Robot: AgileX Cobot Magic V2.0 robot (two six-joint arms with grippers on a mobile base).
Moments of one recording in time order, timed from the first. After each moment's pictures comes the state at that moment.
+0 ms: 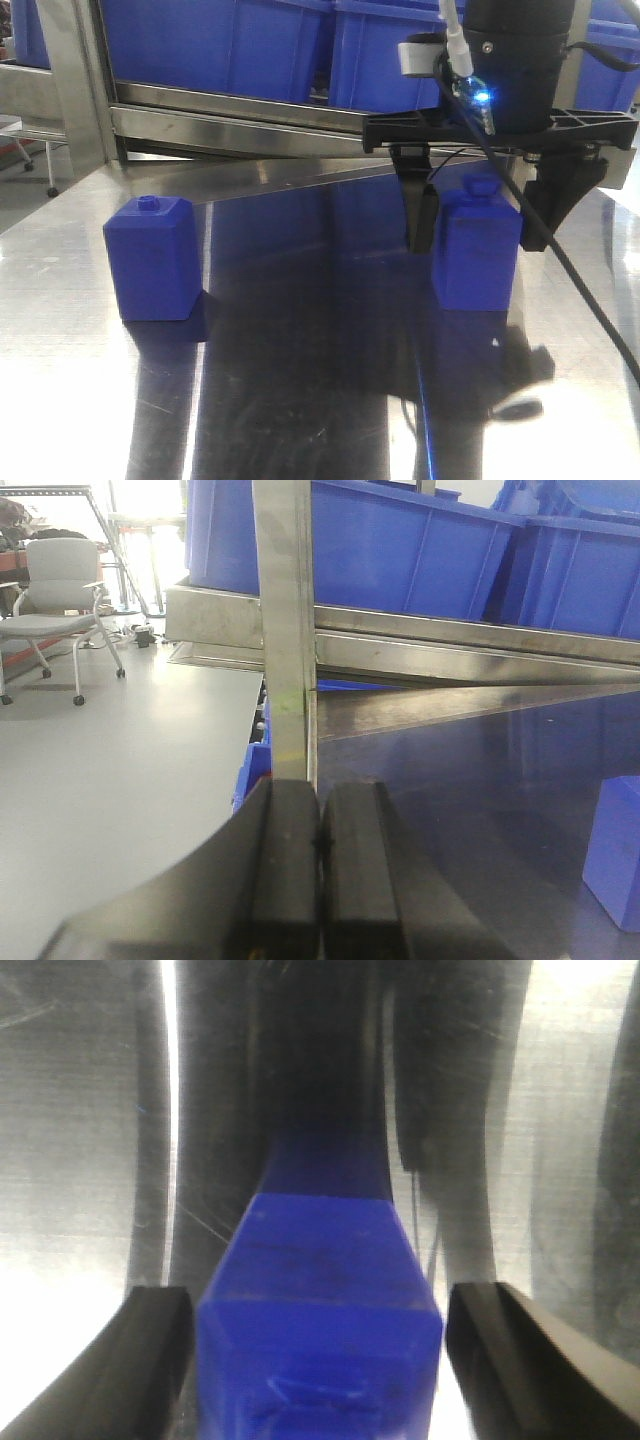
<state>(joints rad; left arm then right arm) -0.06 -0.01 0.01 0.01 0.07 -0.03 0.50 1.78 -1.35 -0.03 1.04 0.56</state>
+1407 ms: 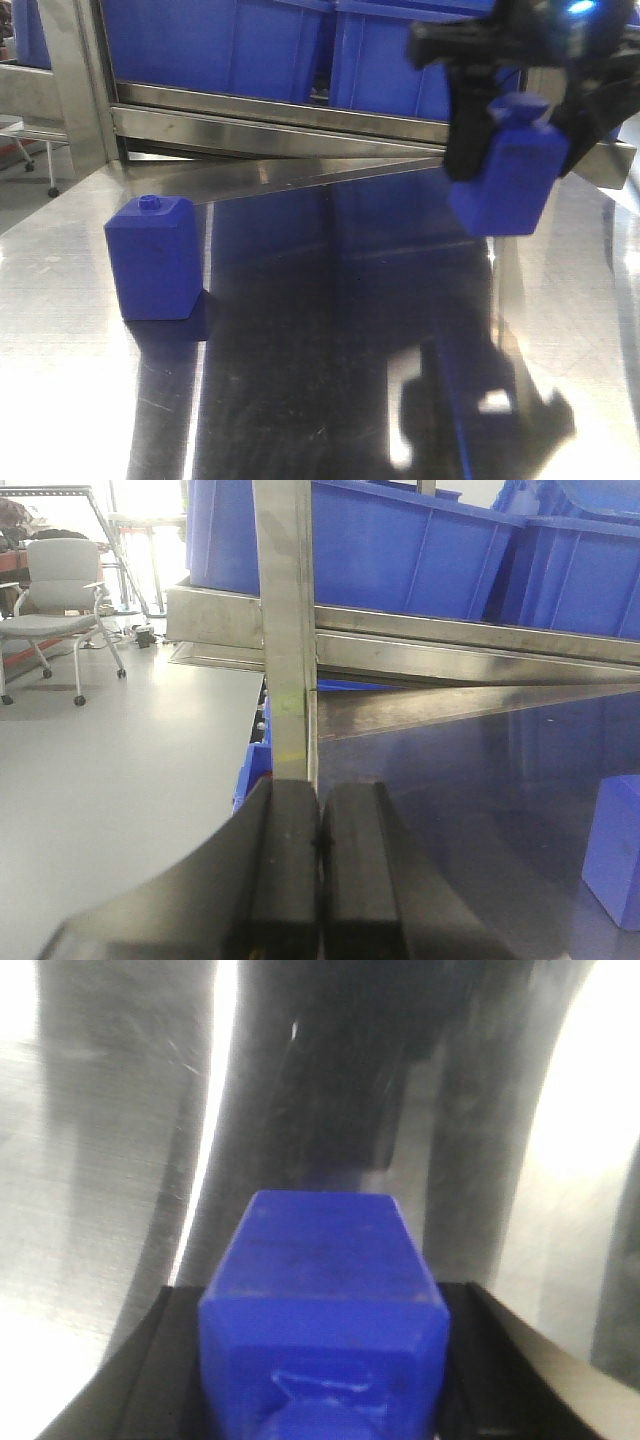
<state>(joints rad) -0.06 -0.01 0.01 0.01 0.07 -0.03 0.46 1.49 -1.16 -0.05 0.85 0.34</state>
